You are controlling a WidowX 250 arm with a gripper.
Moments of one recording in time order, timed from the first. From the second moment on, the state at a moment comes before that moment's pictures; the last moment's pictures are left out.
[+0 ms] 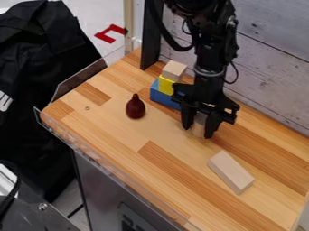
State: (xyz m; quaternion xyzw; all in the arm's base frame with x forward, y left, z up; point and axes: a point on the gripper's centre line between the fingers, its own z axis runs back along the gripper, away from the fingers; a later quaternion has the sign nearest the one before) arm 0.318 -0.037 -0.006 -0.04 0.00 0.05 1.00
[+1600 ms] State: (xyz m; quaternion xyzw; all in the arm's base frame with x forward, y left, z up) arm 0.335 0.053 0.103 -0.06 -0.04 0.10 0.99
